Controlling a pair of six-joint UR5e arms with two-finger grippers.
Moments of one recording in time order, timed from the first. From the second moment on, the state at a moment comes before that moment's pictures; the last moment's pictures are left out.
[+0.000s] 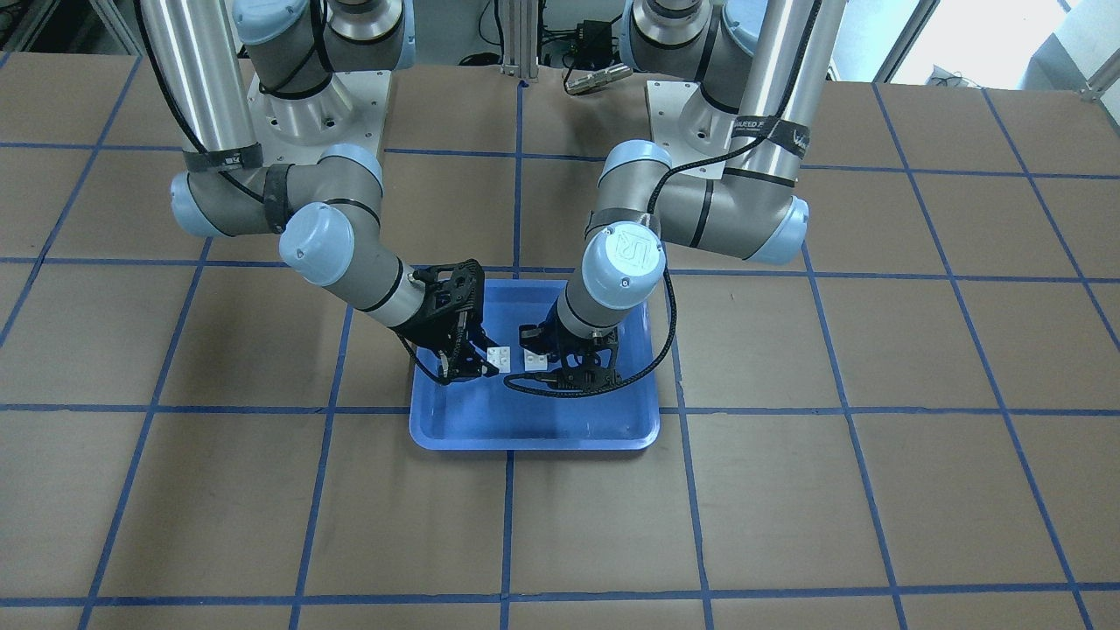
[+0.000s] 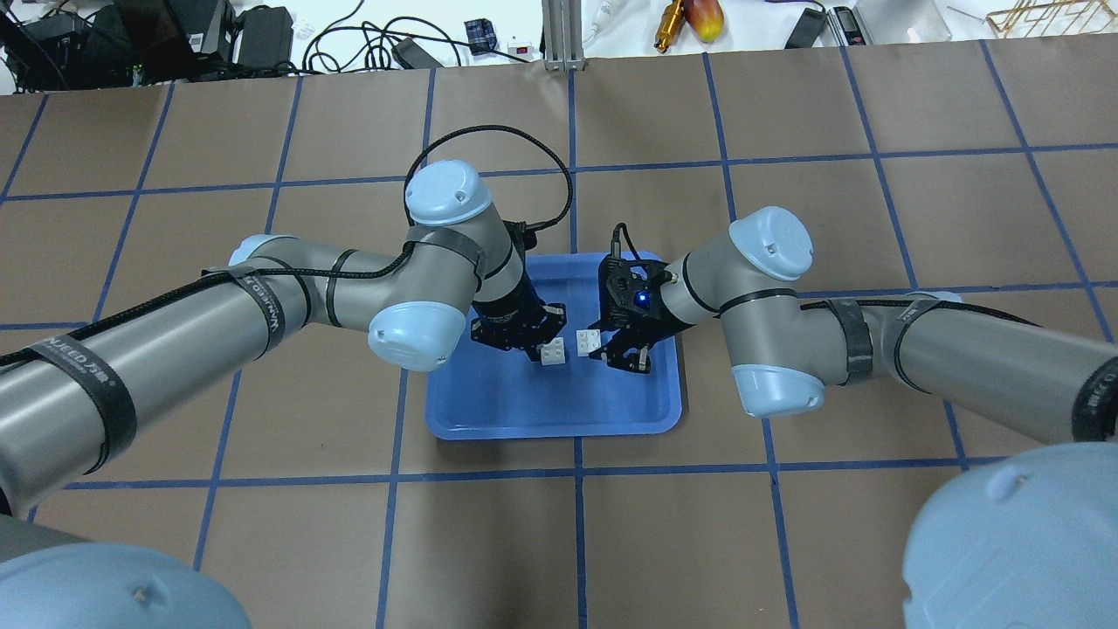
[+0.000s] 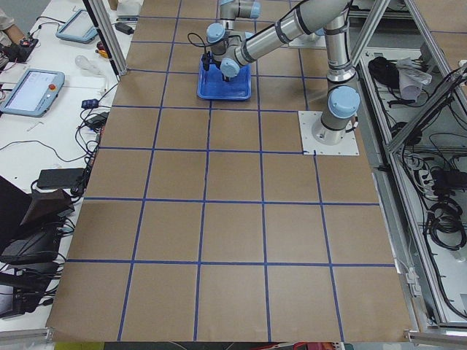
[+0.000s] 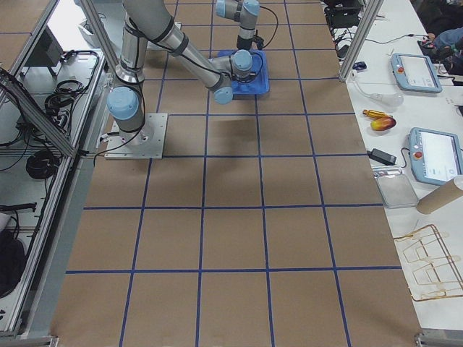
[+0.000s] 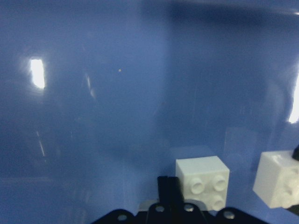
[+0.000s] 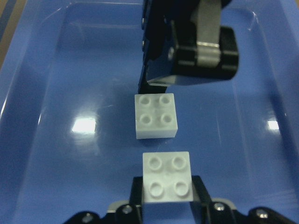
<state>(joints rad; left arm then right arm) -1.82 -2.00 -1.88 -0.93 1.36 -0.30 1.69 -1.15 2.12 -2.66 -0.99 -1.44</state>
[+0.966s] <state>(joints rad) -1.82 -2.00 -1.88 -0.93 1.35 -0.30 1.71 -1.14 2.11 -2.66 -0.99 -1.42</state>
